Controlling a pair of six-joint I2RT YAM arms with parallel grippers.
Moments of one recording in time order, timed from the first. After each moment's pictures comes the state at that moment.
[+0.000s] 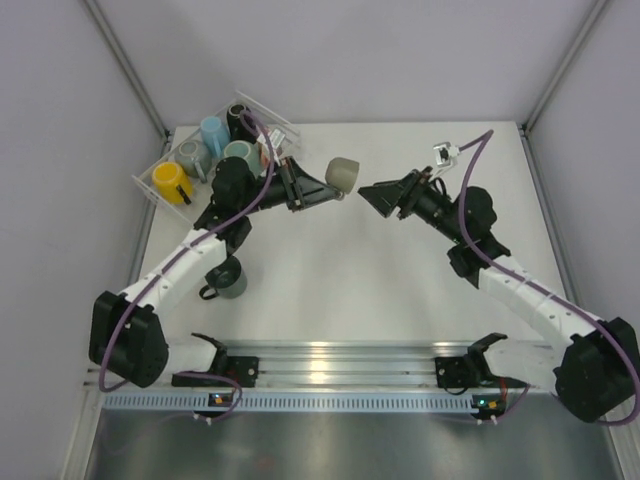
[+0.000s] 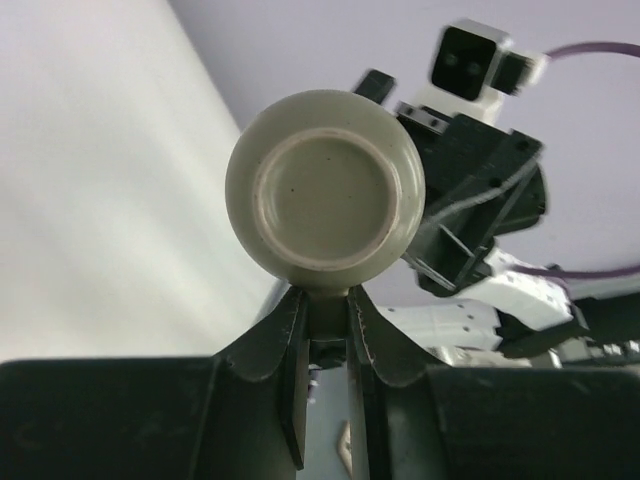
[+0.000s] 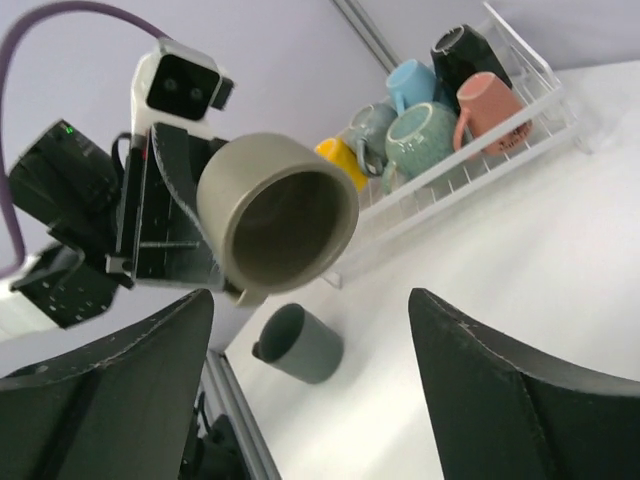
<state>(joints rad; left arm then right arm) -0.41 1.31 0.95 0.40 0.79 -1.10 0.48 1.12 0.72 0.56 -0.39 0.78</state>
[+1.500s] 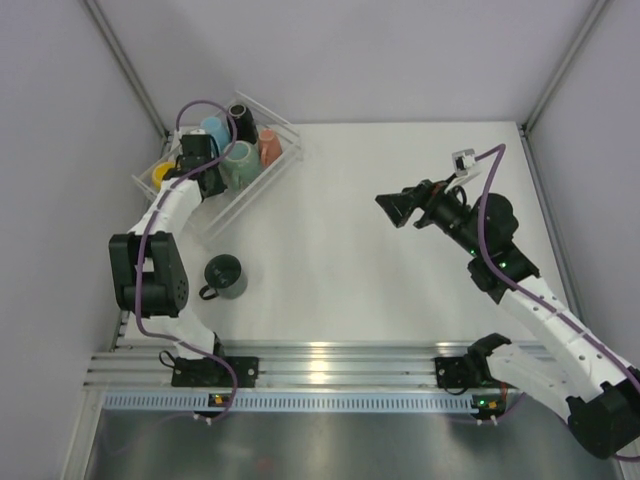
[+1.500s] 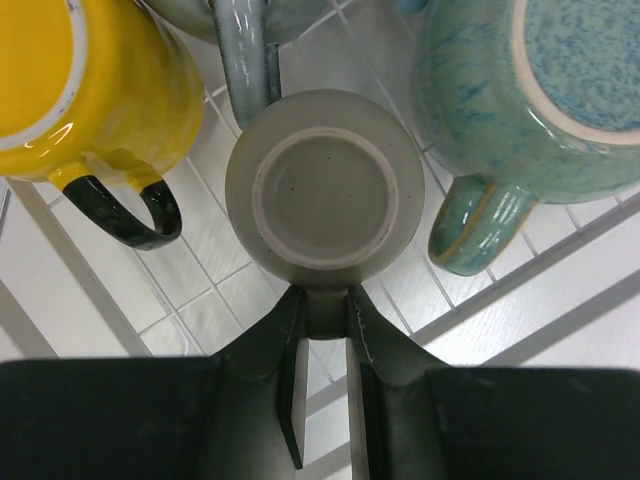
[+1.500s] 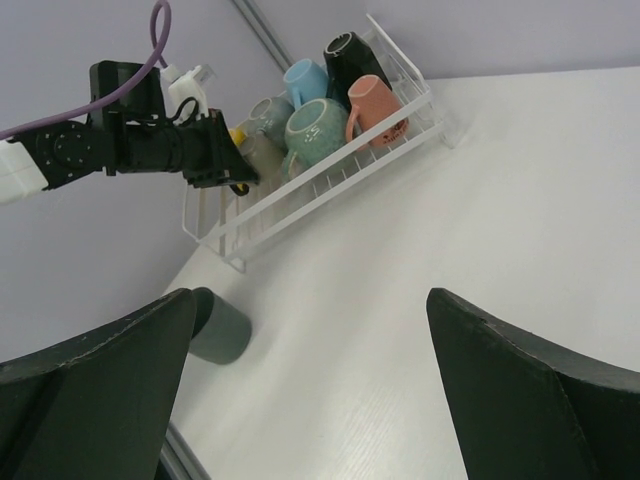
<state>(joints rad) 0.02 1.69 1.31 -0.40 -0.21 -0.26 0.47 0.89 0.76 0.16 -0.23 0.54</state>
